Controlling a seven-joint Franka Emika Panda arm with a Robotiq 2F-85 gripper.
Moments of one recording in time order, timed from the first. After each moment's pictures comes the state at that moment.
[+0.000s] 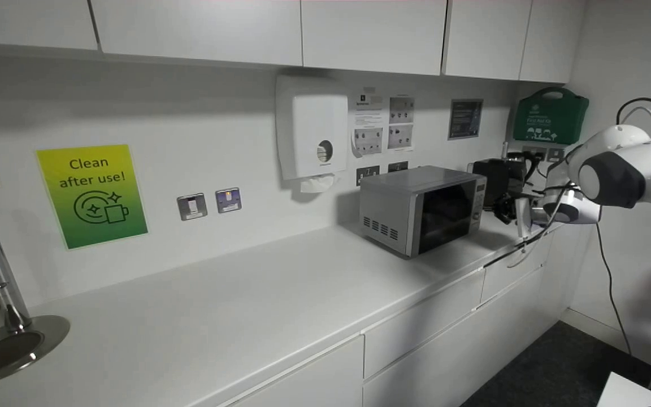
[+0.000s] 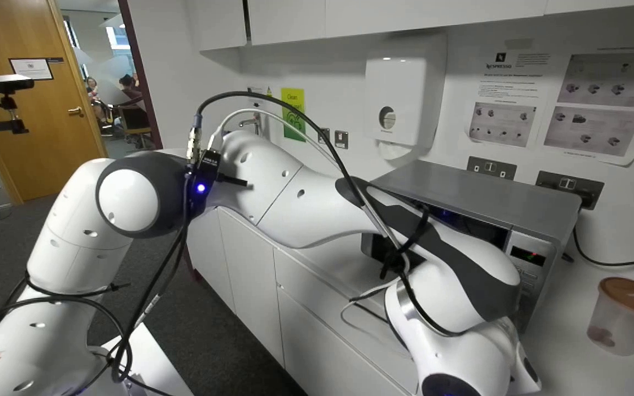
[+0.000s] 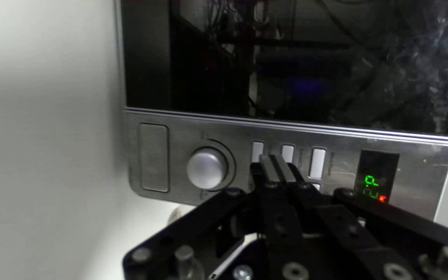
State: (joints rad) arm -0.50 0.61 -0.46 -1.68 1.97 2.08 -0.64
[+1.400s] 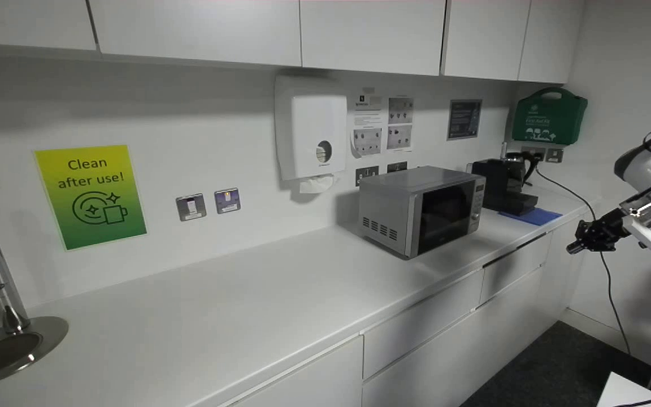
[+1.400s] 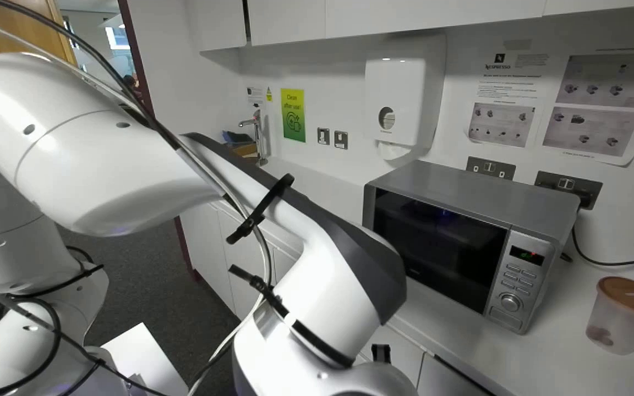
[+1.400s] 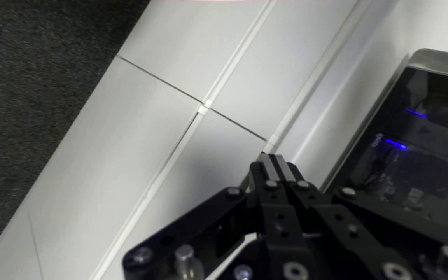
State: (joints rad) arm -0.62 0.03 -0.56 -2.23 0.84 2.10 -0.72
